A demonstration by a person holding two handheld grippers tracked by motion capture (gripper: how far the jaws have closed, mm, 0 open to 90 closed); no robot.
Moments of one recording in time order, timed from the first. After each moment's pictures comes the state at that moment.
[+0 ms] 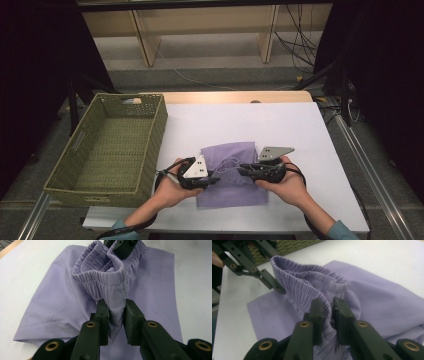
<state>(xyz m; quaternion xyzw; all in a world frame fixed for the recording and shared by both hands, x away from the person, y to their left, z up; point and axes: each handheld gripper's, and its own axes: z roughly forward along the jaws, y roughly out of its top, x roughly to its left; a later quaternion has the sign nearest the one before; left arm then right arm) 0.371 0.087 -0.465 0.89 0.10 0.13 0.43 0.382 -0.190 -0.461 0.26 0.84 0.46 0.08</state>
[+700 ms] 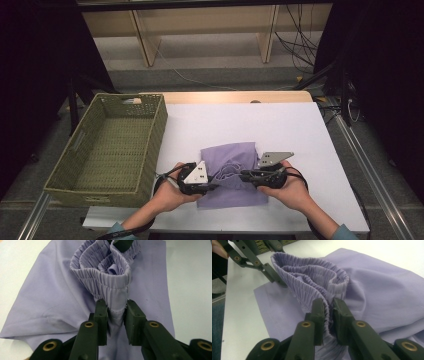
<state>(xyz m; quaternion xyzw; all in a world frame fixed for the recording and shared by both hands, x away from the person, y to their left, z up) 0.363 0.089 -0.472 0.90 0.09 0.12 0.41 0.372 -0.192 -0.465 0.25 0.86 0.45 0.07</state>
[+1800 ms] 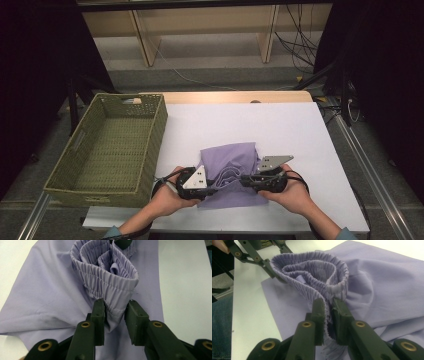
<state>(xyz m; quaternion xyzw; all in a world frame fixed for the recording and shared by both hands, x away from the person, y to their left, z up) 0.353 0.092 -0.474 0.91 0.08 0.12 0.40 0.363 -0.192 -0.468 0.24 0.87 0.44 0.05</state>
